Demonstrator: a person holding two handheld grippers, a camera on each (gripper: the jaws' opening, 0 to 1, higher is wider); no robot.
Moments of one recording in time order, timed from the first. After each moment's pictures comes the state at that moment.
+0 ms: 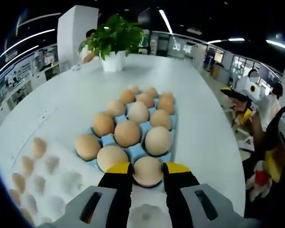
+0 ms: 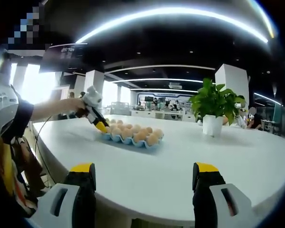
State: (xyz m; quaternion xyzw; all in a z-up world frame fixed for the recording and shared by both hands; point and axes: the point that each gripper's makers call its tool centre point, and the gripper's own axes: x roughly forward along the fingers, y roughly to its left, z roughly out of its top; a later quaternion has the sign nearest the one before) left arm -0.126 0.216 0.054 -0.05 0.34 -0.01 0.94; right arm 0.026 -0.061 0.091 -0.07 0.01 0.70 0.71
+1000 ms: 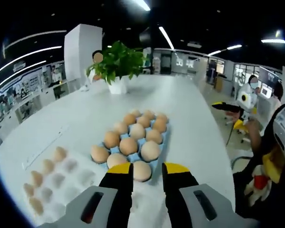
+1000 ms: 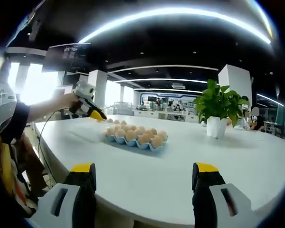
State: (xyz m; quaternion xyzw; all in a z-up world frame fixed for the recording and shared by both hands) left arm -0.176 0.194 0.121 -0.03 0.23 0.02 0.97; right arm 0.015 -0.052 0.095 -0.07 0.01 0.71 0.70
